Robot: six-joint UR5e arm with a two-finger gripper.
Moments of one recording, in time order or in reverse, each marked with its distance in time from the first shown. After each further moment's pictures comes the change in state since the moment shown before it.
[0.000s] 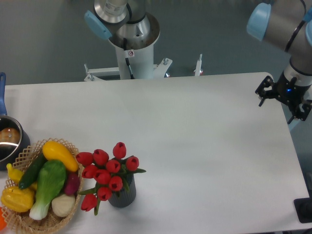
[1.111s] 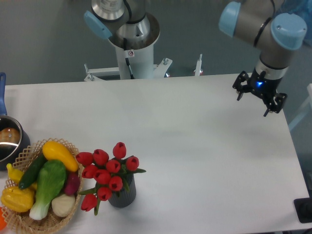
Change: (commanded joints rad) arm -0.023 0.207 -0.360 0.173 -0.015 -0.029
